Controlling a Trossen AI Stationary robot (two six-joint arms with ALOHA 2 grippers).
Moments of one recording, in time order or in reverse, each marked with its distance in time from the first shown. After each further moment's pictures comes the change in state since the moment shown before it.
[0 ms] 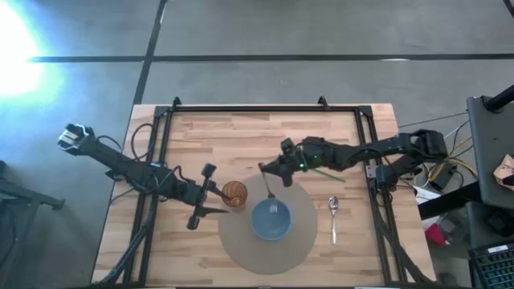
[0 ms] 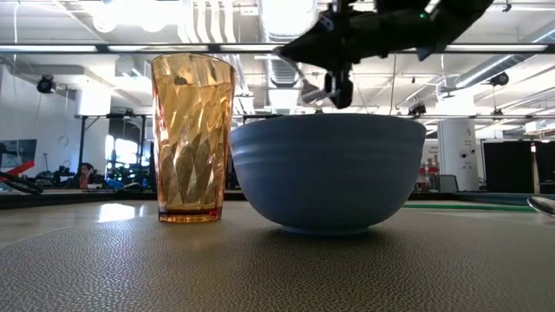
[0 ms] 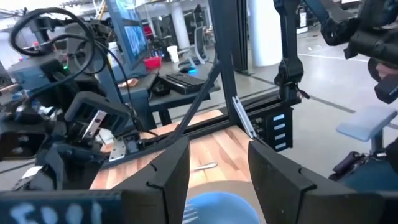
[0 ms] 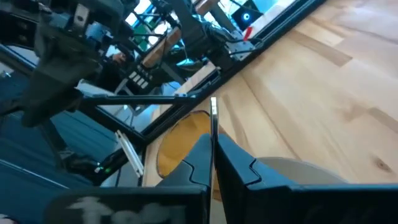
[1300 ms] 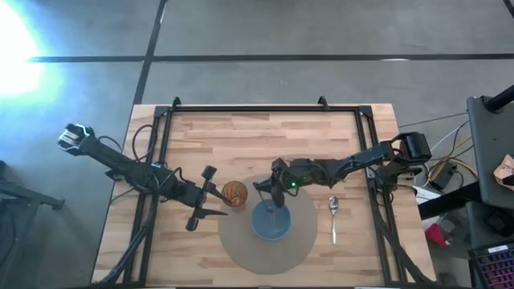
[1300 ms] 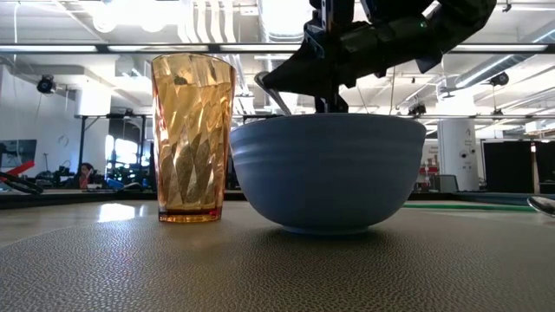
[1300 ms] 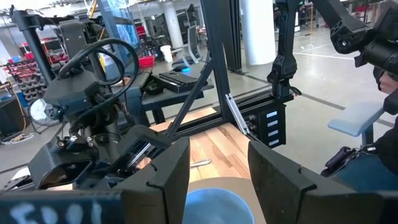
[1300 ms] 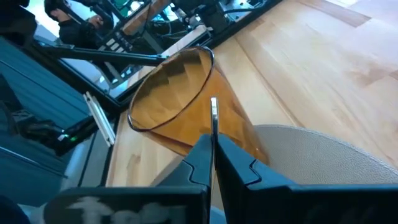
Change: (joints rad) left arm -0.002 0.000 -0.025 0.017 0.024 0.002; right arm 0.145 0.172 0.022 0.045 0.141 -0.076
